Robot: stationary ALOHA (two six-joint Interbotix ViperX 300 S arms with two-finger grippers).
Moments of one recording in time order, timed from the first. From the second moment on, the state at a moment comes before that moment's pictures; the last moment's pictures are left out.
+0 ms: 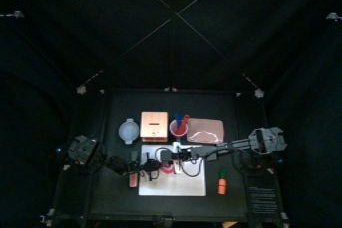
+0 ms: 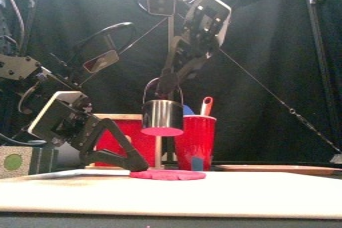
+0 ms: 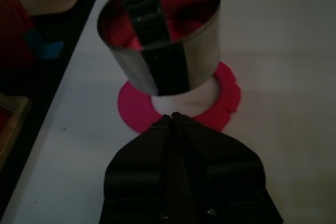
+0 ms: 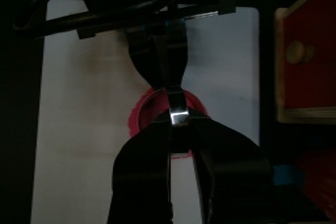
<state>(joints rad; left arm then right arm) -0.38 0.34 0.88 -0.74 -0.80 0.42 0.06 0.03 0.41 -0.06 0.44 0.06</state>
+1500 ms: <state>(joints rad) -0.31 0.15 0.89 -0.71 -0.73 0.43 0.09 -0.21 0.88 -0.01 0.19 0.10</state>
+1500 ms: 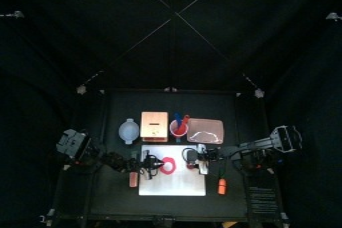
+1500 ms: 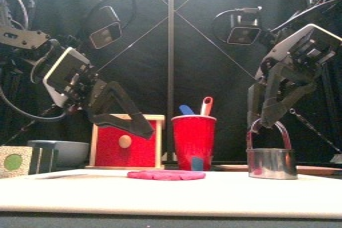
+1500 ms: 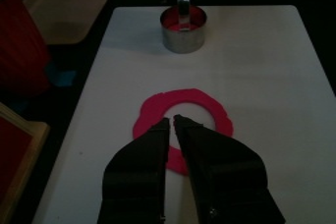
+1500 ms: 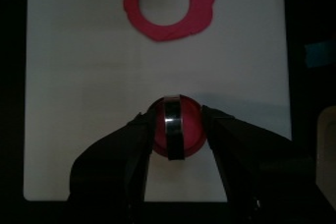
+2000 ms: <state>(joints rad) -0.21 0.13 0.76 -0.83 -0.40 0.44 0.06 -0.39 1.02 -0.07 -0.16 0.10</state>
